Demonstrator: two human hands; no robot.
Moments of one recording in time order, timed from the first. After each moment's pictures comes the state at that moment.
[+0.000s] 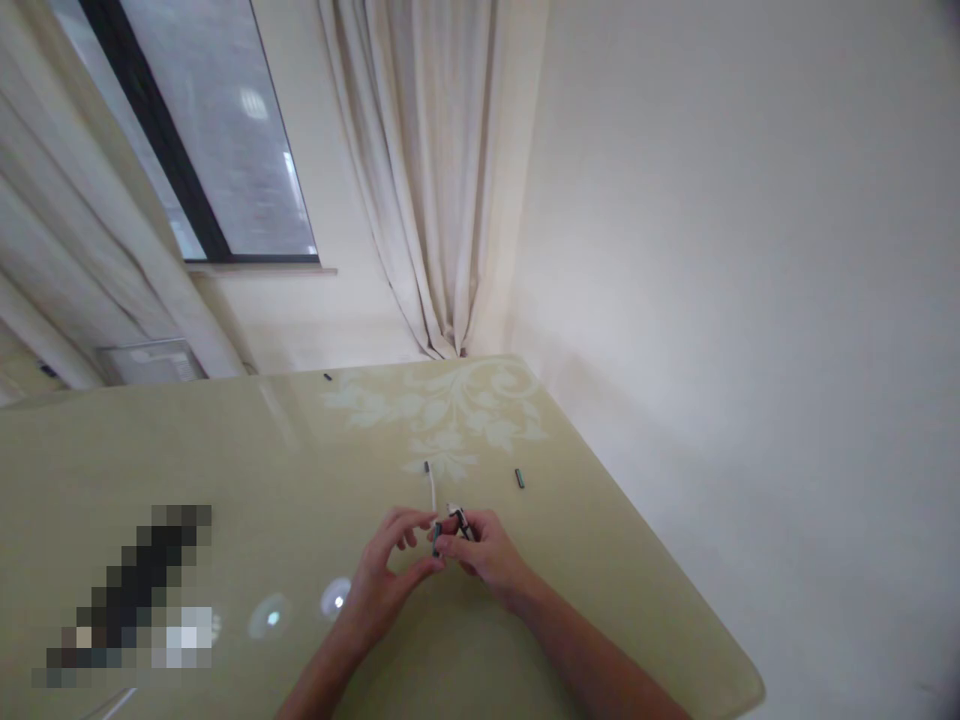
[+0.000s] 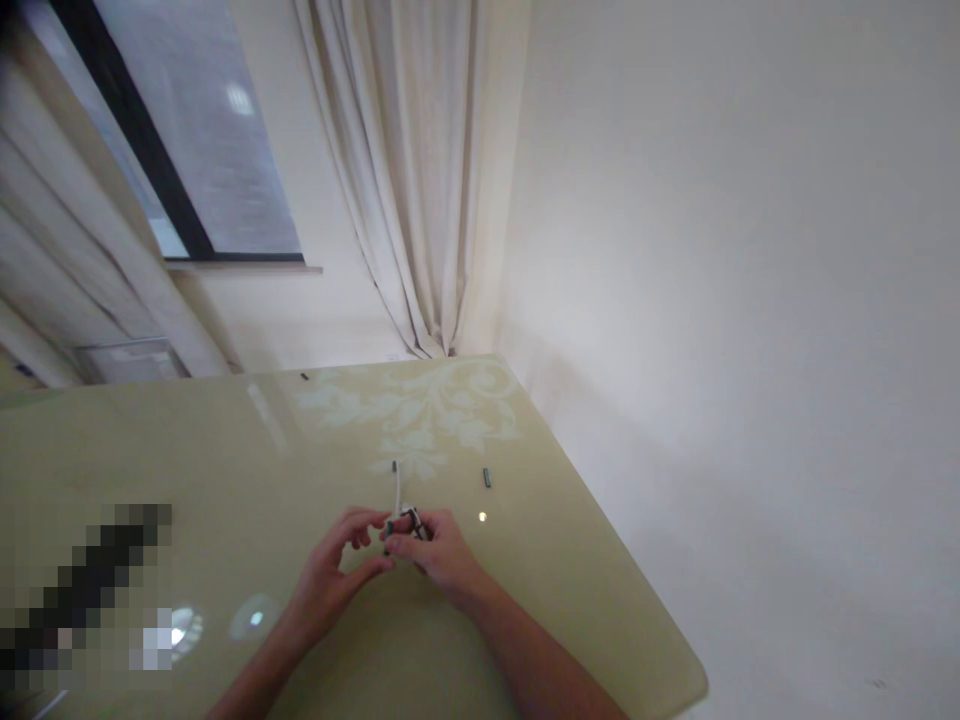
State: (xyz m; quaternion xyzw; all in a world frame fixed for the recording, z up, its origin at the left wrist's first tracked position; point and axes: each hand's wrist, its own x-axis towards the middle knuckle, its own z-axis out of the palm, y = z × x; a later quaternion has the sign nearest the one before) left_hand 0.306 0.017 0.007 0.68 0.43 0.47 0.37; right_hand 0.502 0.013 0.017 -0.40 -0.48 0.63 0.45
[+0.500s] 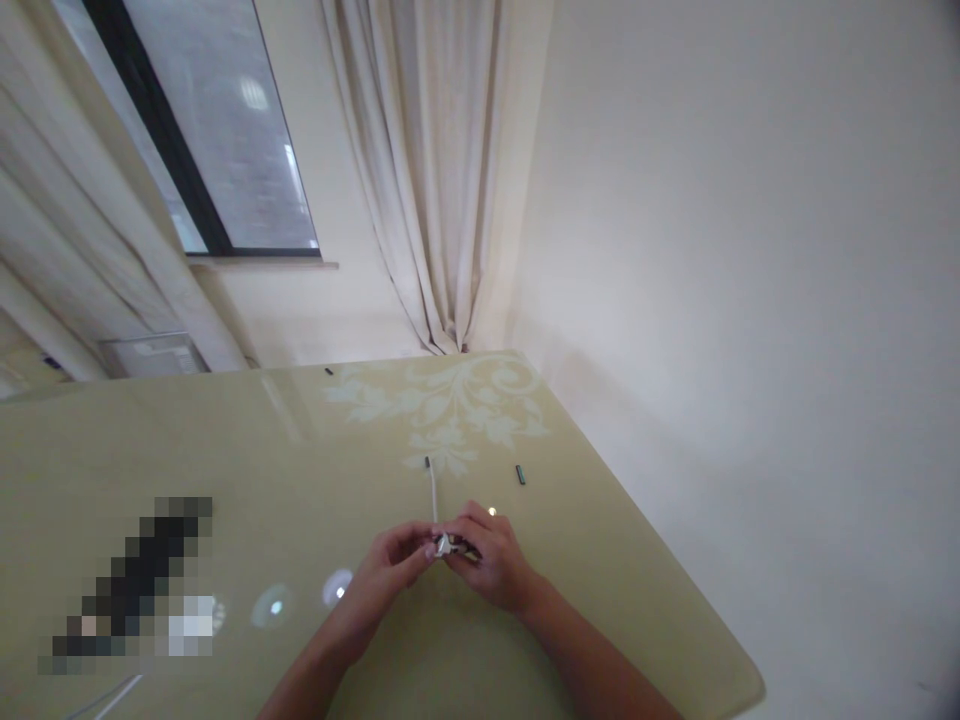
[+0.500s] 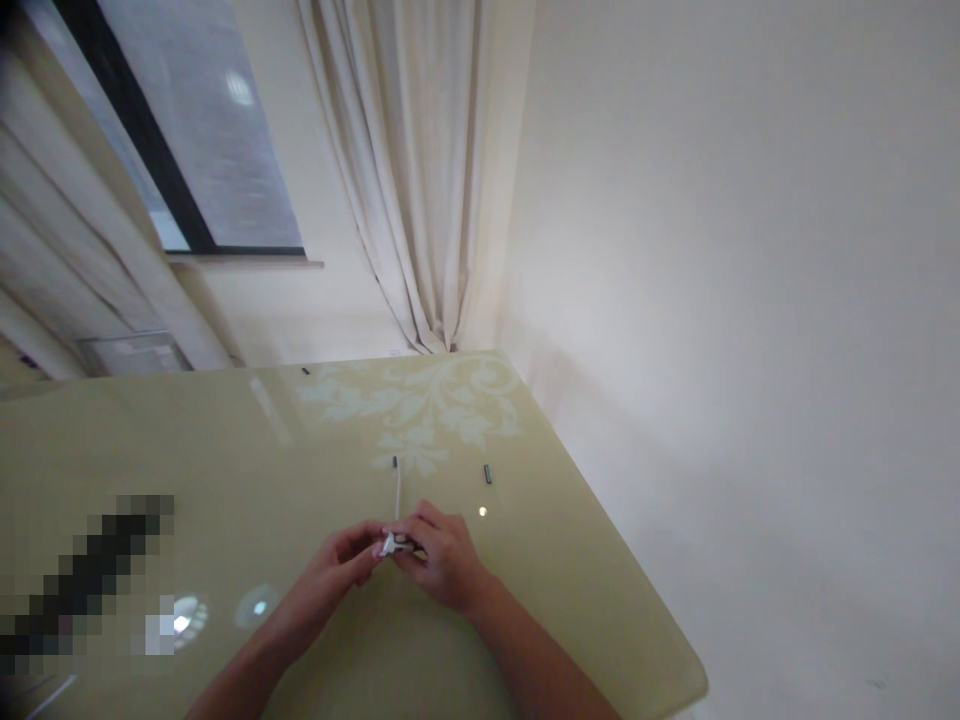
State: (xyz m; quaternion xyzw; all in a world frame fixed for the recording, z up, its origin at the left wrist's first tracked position) left_hand 0.312 0.005 0.022 0.53 0.44 0.37 0.62; right_hand 0.519 0.003 0.019 -0.38 -0.79 0.23 0.43
